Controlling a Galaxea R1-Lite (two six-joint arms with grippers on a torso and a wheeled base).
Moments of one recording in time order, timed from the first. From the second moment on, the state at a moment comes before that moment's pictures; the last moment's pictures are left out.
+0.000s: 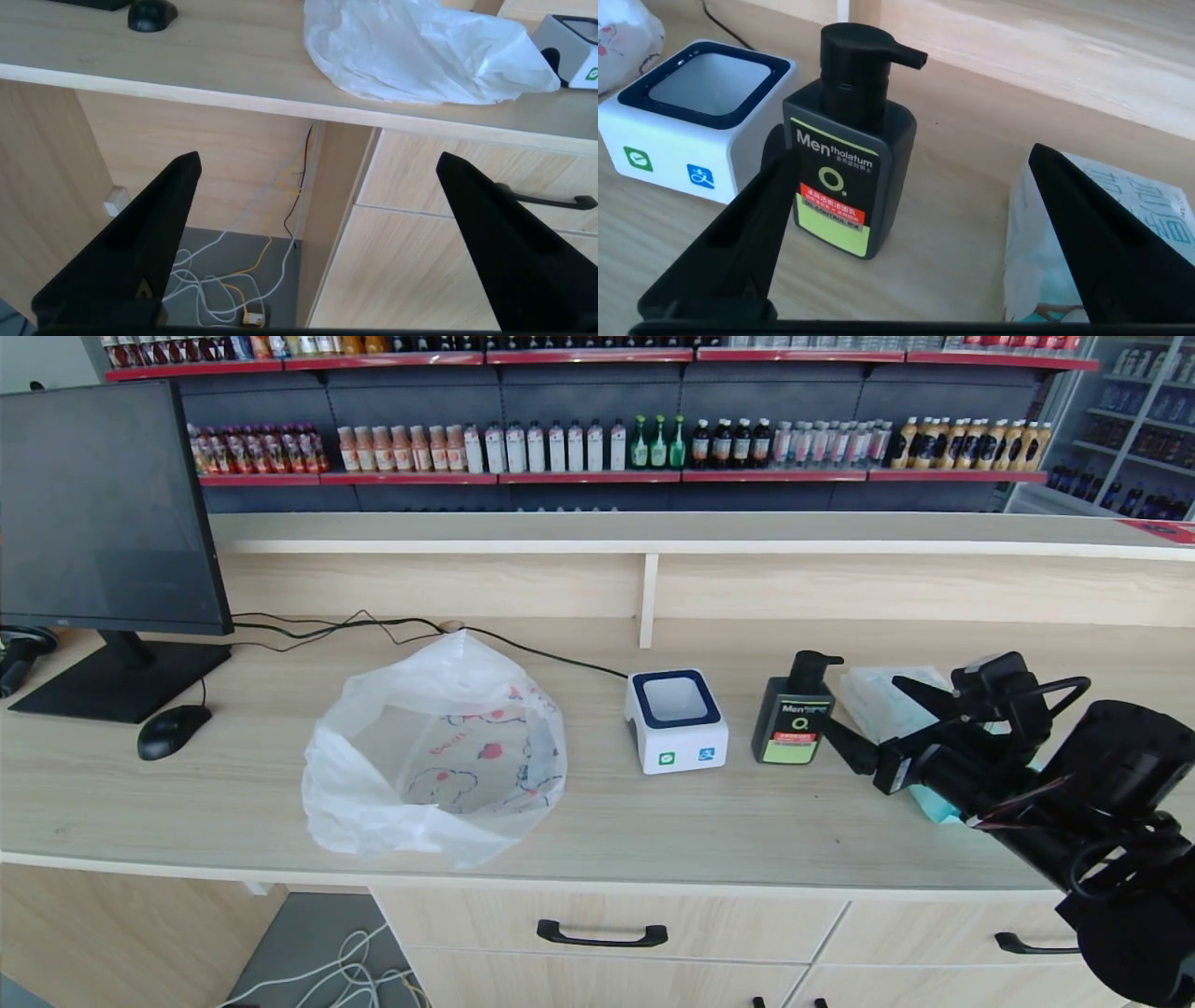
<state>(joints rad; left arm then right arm) 0.00 0.00 0.00 0.00 0.01 -0.03 0.16 1.91 -0.42 -1.57 0.19 -0.20</state>
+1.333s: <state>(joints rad) 0.00 0.00 0.00 0.00 0.01 -0.03 0.17 1.95 -0.45 -1.57 0.08 -0.16</state>
